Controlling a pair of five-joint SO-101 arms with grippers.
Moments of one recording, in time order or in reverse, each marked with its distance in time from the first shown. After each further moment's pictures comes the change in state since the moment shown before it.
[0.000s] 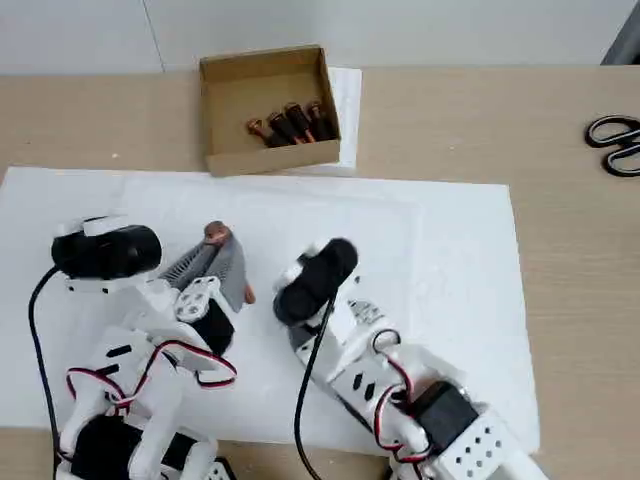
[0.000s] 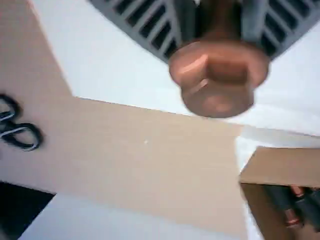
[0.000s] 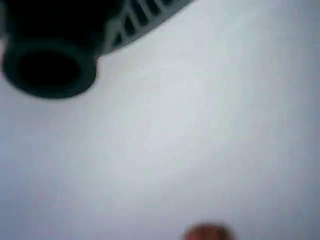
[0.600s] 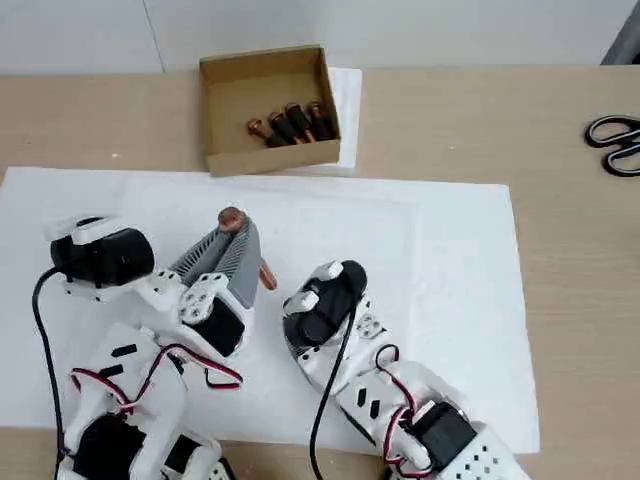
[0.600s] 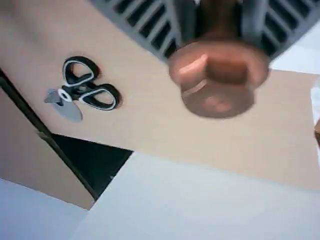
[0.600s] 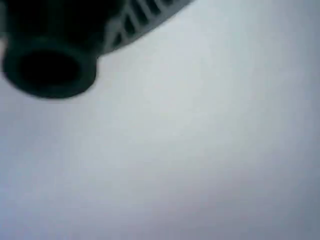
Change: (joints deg) left arm 4.3 -0.1 1.8 -8.4 3.0; right arm -0.1 -15.8 15.0 -11.1 0.0
